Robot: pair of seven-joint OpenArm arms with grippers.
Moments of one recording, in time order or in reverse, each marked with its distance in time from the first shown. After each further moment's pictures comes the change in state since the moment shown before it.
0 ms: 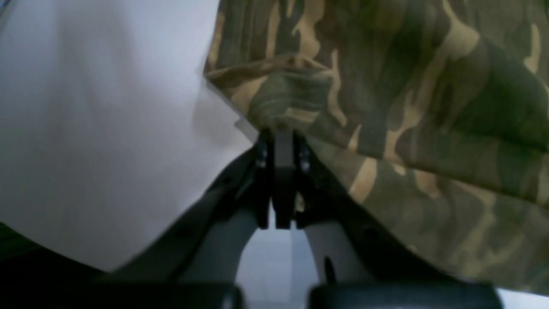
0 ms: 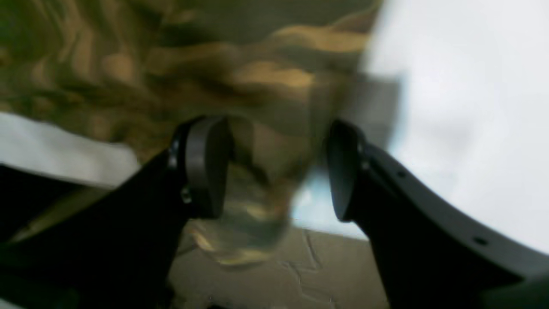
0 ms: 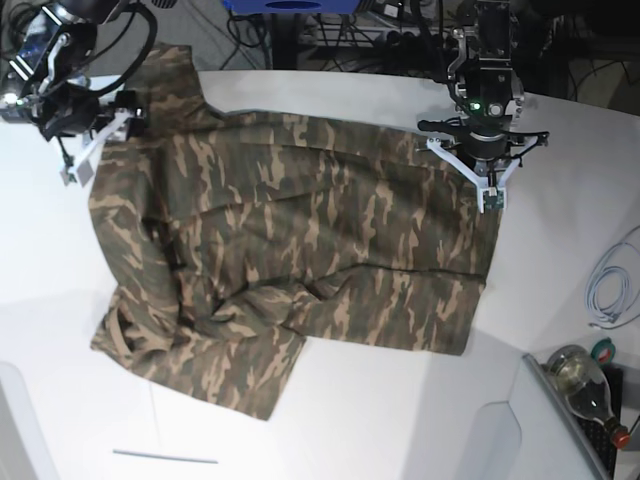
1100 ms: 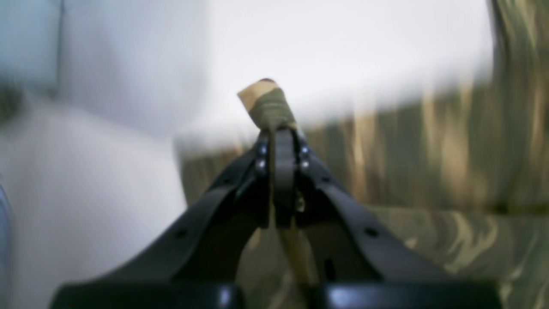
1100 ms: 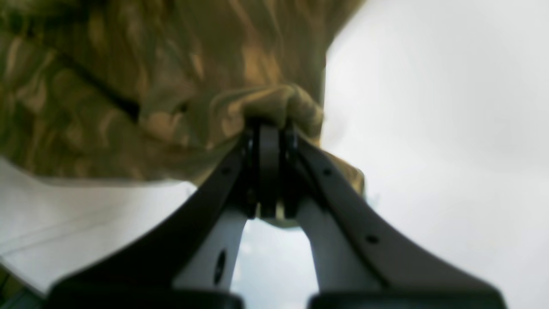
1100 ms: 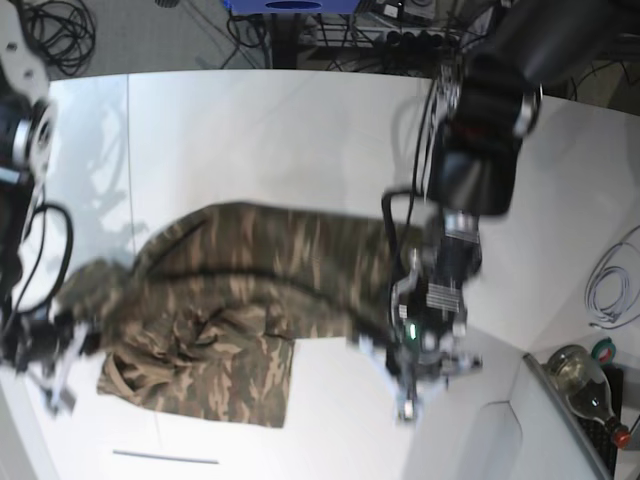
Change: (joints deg) left arm -47.6 0.9 18.4 -36.0 -0.6 -0.3 -3.4; right arm 43.2 23.7 -31.3 -32.7 -1.3 0.3 10.9
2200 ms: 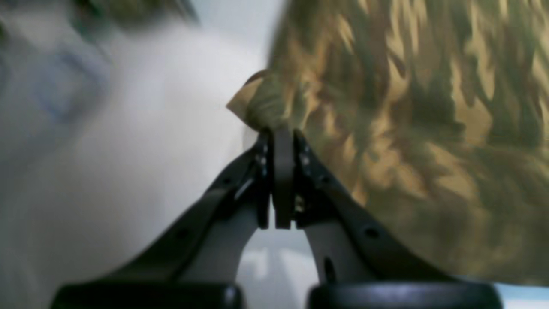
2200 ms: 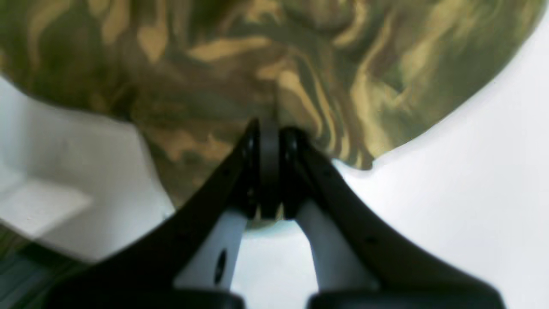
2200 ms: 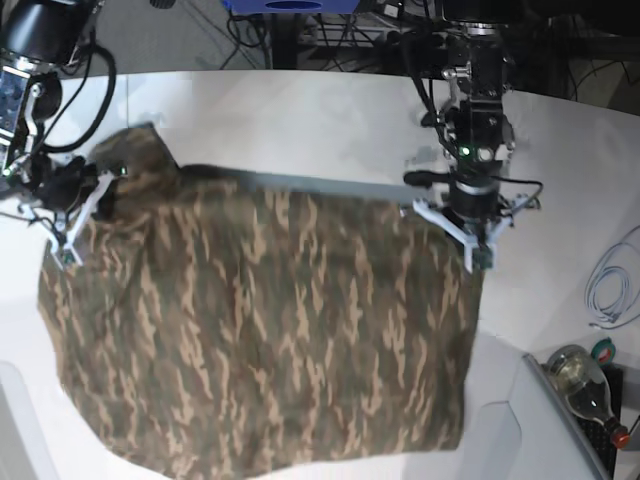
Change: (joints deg) left arm 39.3 0.2 -14.9 33.4 0.9 0.3 -7.0; right arm -37.3 -10.6 13.2 31.6 0.0 -1.7 1.2
